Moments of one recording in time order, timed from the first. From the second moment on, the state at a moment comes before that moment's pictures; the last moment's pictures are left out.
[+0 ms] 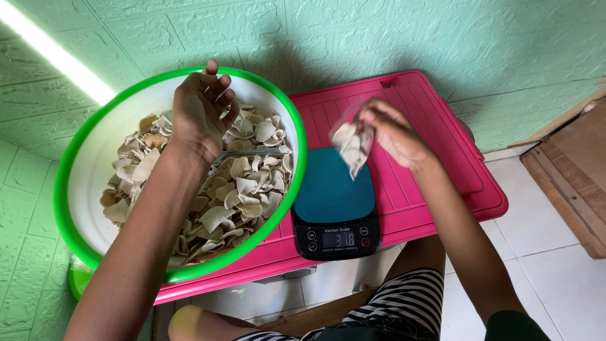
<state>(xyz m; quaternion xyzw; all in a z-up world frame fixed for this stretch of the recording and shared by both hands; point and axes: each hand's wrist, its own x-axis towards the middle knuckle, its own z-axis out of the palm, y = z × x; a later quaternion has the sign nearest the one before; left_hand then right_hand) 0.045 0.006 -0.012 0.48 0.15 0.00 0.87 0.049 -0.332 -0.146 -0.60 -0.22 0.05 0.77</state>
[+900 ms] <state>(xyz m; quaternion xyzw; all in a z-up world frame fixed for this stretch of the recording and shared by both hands) -0.009 -0.005 0.048 0.68 -0.10 0.15 0.71 0.081 -0.398 -0.130 -0.48 0.15 -0.39 0.77</state>
